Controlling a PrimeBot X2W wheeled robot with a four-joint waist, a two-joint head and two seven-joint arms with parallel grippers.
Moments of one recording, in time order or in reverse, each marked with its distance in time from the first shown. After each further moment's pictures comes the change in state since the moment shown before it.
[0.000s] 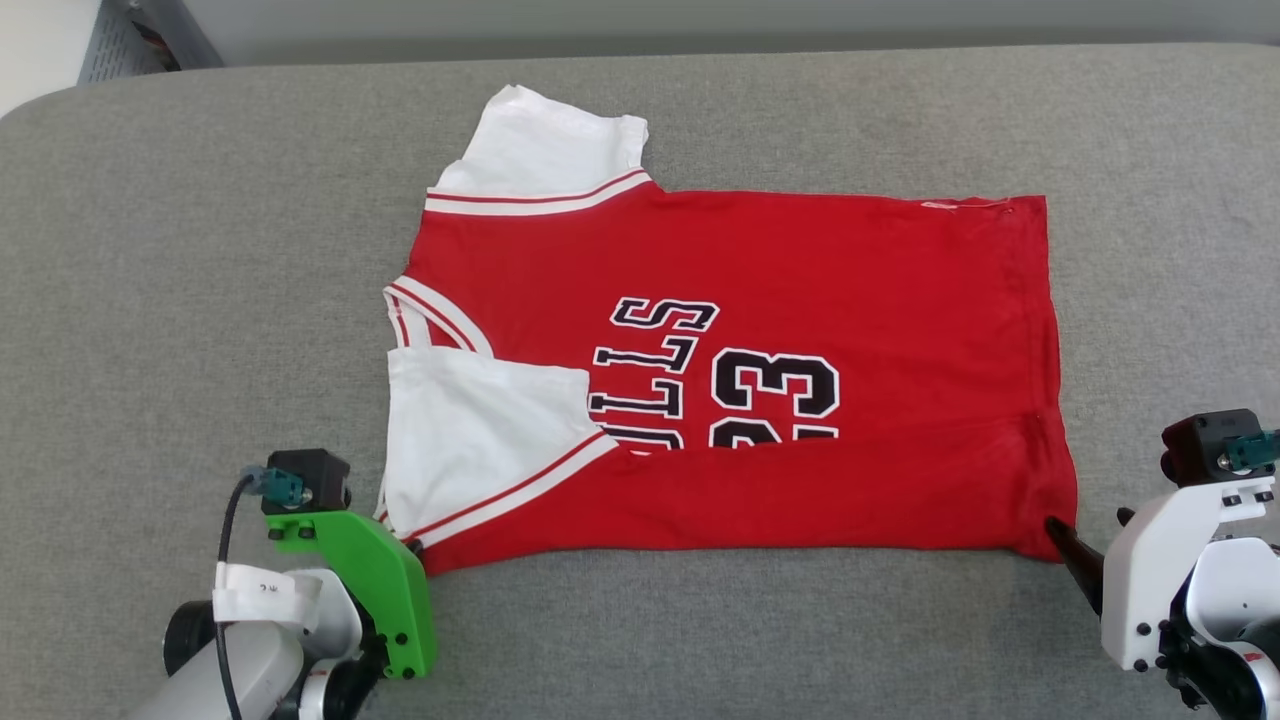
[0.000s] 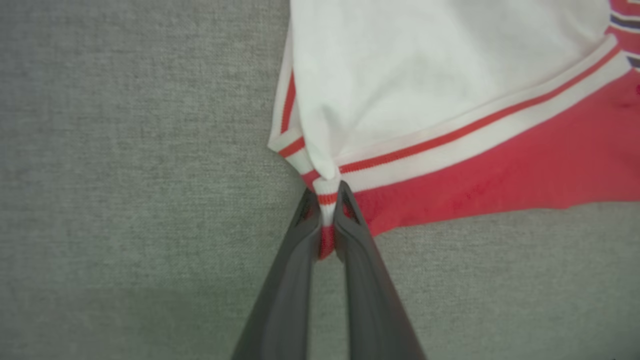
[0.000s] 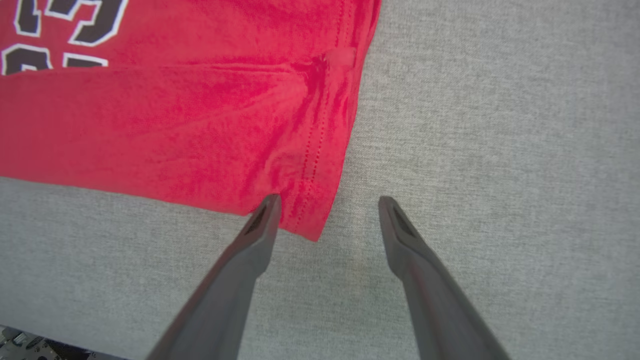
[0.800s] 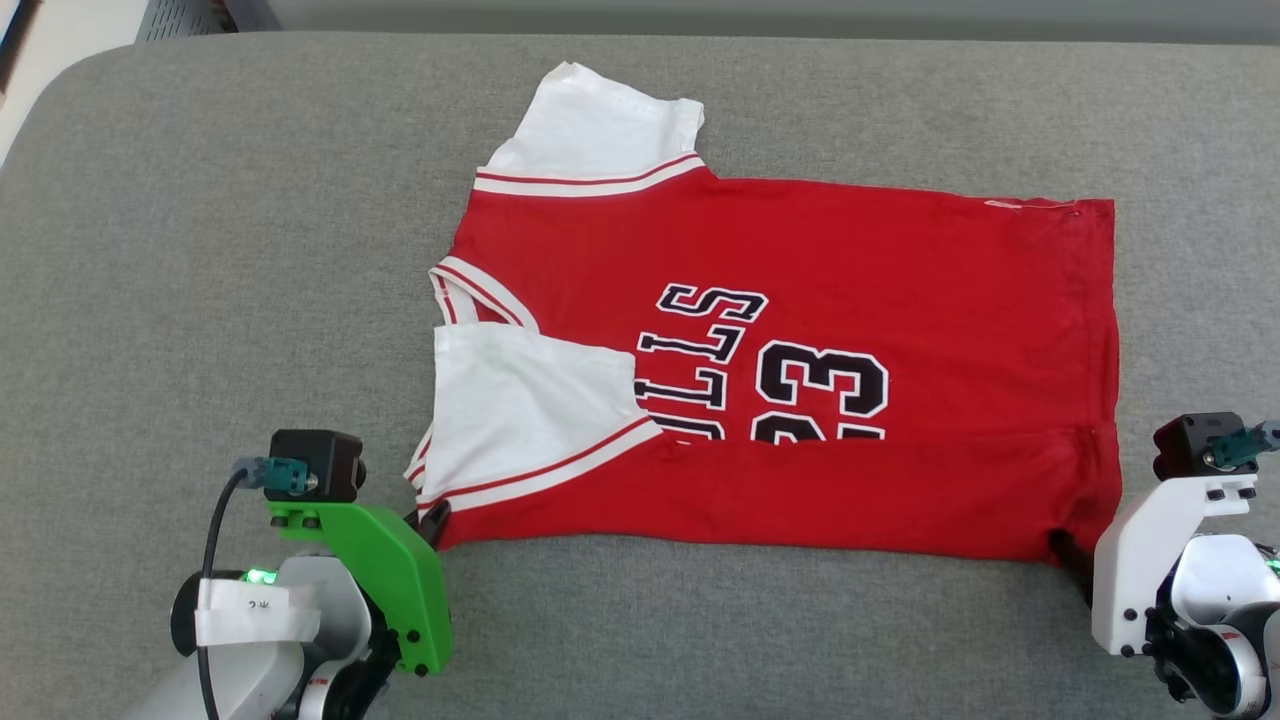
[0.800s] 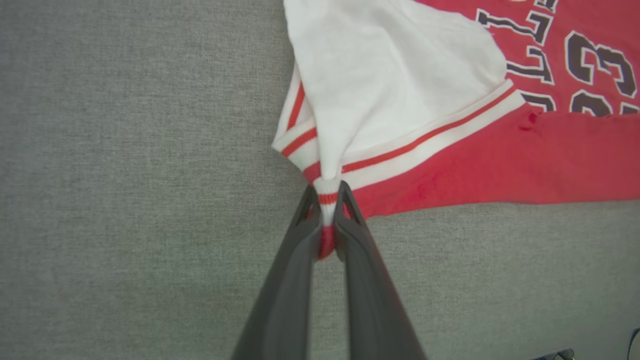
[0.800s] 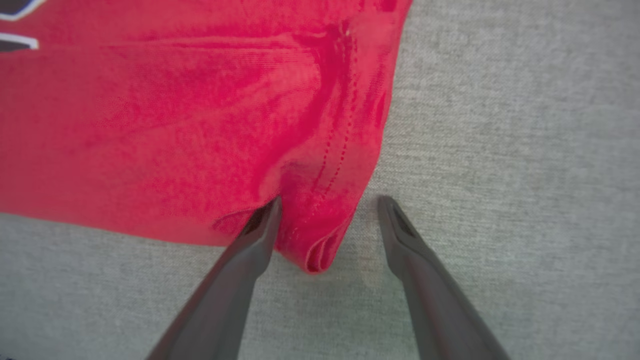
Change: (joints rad) left arm 0.018 0.035 0.022 -0.205 0.020 0.029 -0.029; right arm -0.057 0.042 -0.019 0.185 -0.046 0.000 0.021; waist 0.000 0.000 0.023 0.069
